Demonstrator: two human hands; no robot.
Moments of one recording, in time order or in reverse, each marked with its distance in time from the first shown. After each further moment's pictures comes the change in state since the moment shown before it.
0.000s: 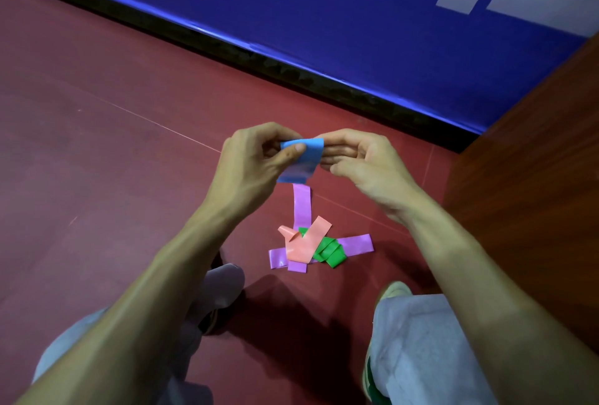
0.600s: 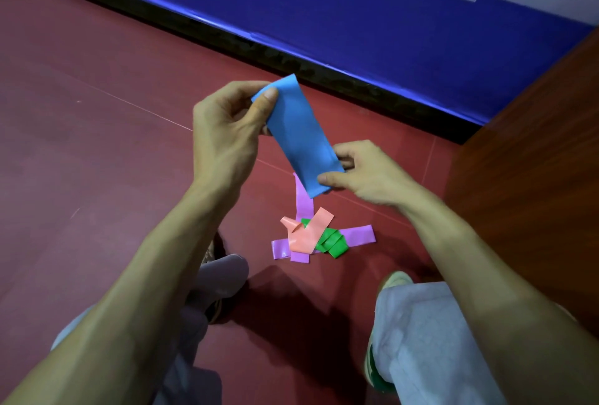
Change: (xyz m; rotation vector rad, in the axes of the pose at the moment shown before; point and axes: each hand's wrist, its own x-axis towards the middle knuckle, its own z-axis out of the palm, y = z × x) left_hand 0.003 0.006 -0.014 -0.456 0.297 -0.056; right_hand 0.006 0.023 0.002 -0.390 -0.166 0.104
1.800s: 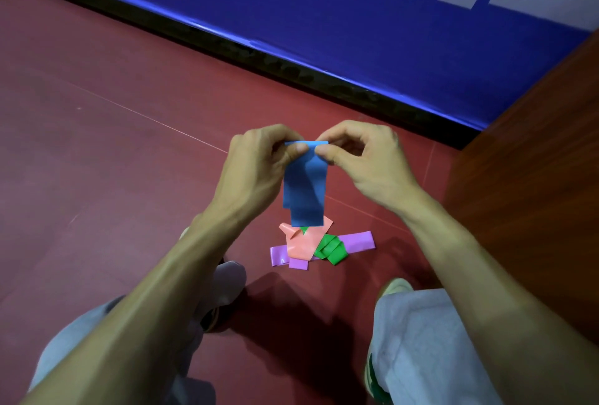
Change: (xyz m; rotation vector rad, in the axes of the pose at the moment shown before) left_hand -0.009 -0.017 0.012 0.579 -0.292 0.127; right_hand -0.005 -0.015 -0.006 0.105 0.343 -0.309
